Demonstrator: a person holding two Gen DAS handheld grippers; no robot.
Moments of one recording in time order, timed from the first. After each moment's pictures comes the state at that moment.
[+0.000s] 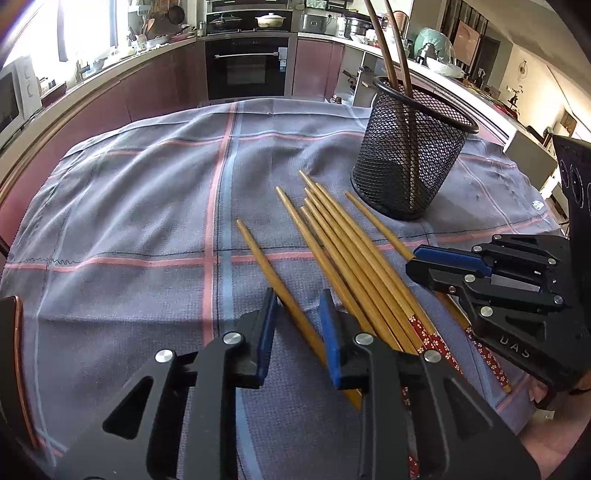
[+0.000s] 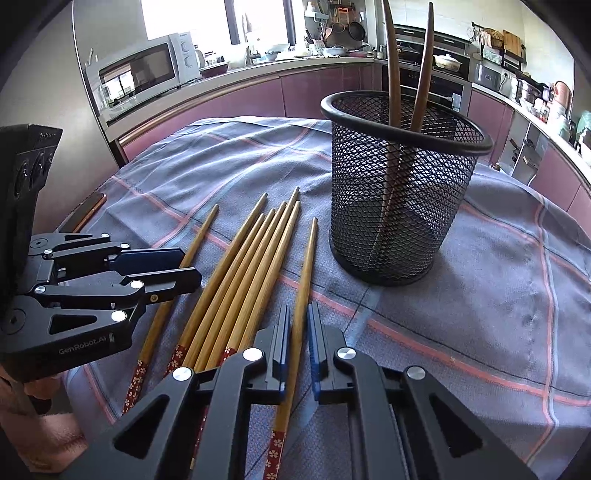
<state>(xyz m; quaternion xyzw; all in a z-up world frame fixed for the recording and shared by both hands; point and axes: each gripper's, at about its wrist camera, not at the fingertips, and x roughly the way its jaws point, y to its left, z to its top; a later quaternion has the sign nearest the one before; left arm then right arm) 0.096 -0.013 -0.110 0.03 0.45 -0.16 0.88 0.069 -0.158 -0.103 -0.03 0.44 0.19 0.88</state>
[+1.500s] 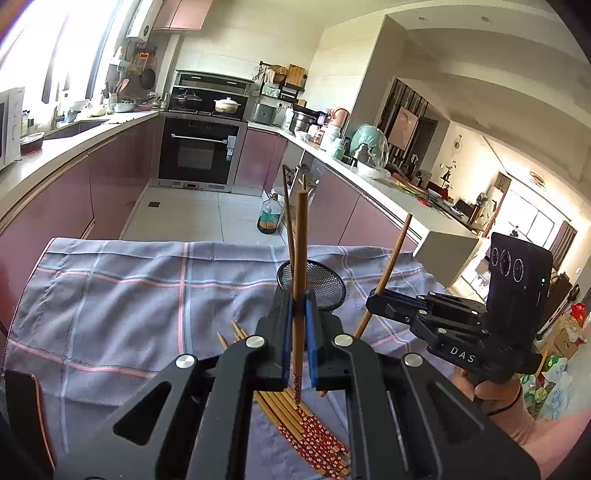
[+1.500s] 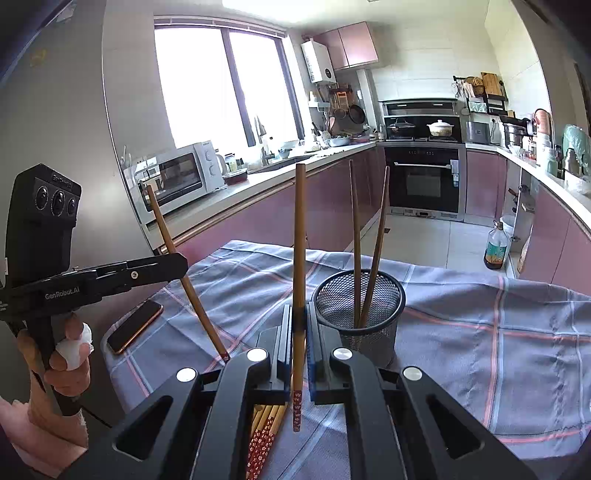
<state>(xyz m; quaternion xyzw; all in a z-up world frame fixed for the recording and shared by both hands) 0.055 0.012 0.052 -0.07 0.29 -0.29 0.91 0.039 -0.216 0.011 0.05 0.27 0.23 0.93</state>
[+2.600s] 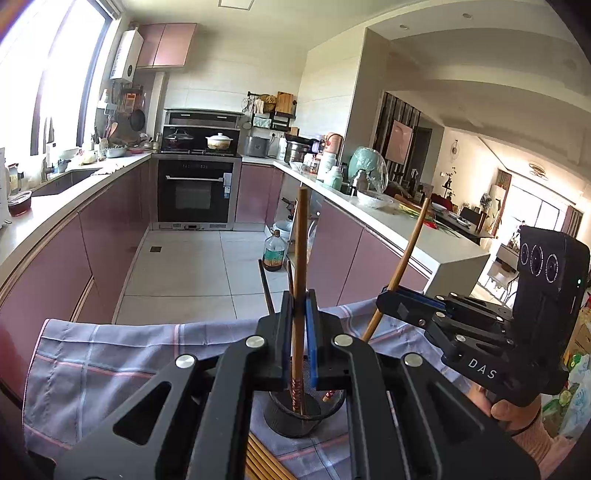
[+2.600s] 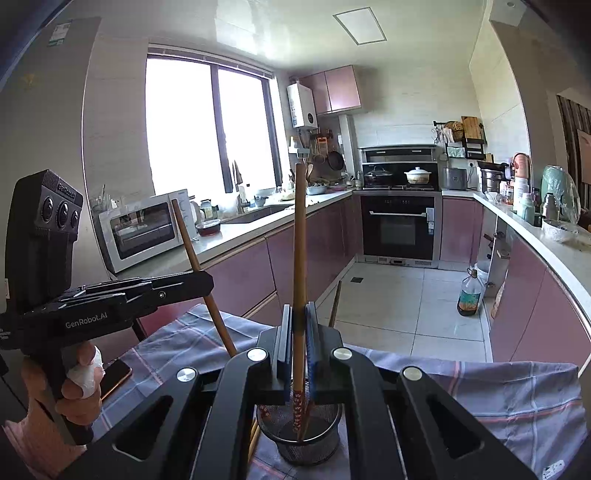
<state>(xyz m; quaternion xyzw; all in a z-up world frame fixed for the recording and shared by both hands) 0.122 -0.059 0.128 -0.03 0.23 -0.29 0.93 0.079 -0.240 0.066 0.04 0.20 0.17 0.96</state>
